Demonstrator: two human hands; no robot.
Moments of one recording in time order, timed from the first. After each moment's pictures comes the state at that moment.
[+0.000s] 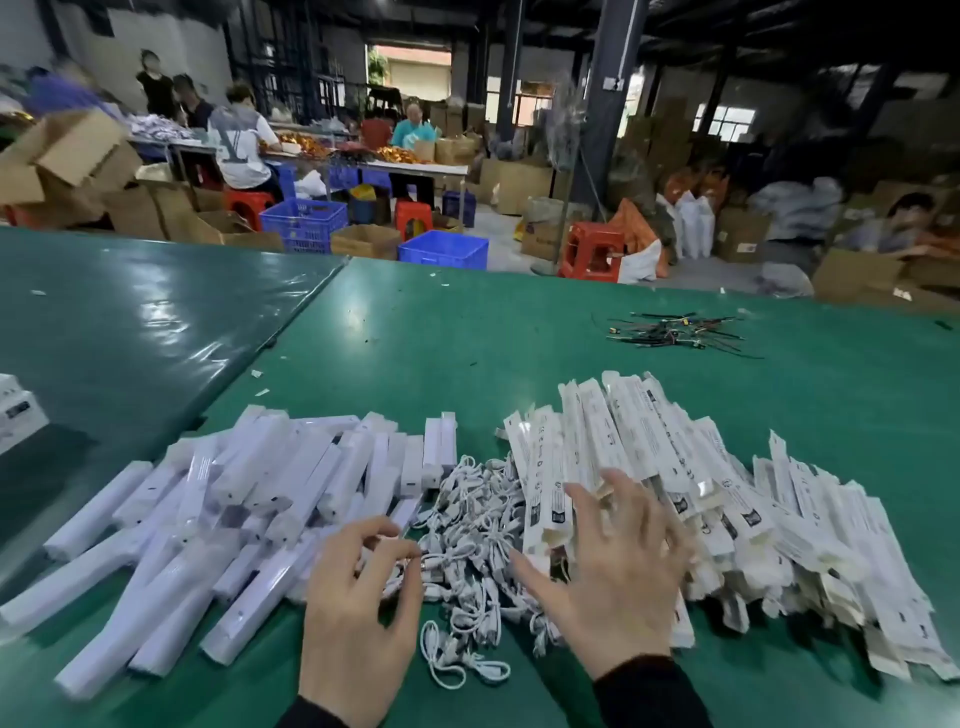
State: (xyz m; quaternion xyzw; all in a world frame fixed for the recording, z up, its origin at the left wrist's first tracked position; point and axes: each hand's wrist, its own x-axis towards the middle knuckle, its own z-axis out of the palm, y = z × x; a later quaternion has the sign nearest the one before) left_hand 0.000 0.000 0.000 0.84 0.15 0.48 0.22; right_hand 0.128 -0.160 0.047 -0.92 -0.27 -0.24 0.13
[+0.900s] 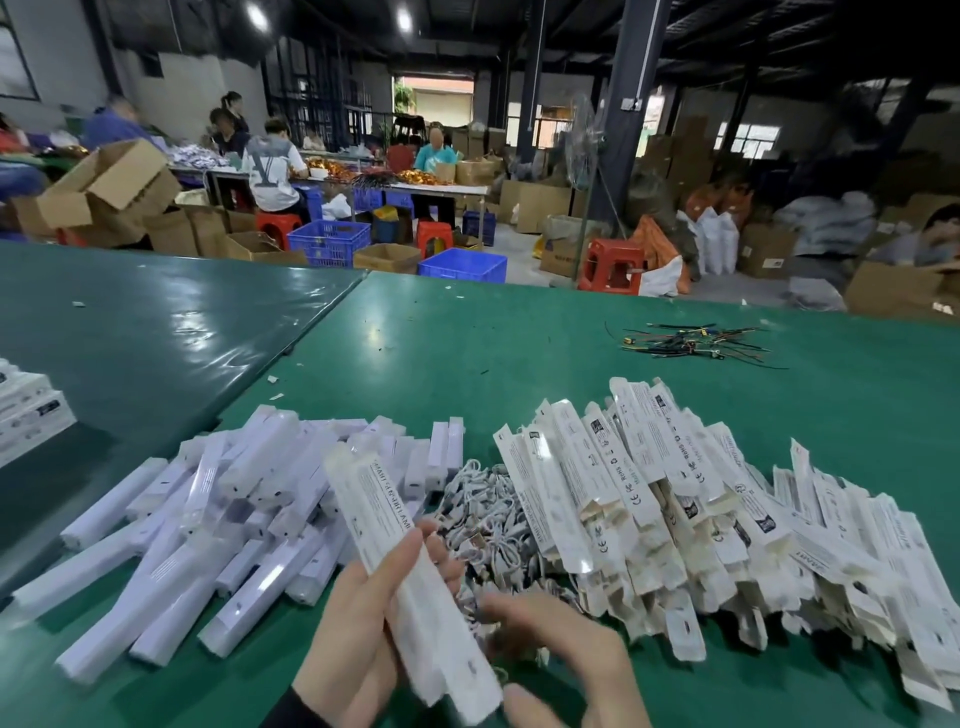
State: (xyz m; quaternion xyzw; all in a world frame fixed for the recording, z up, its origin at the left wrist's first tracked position) left_hand 0.005 -0.019 0.024 0.41 0.20 0.26 0.85; right_hand 0.085 -0.180 0.041 -0.71 -0.49 0.20 0.47
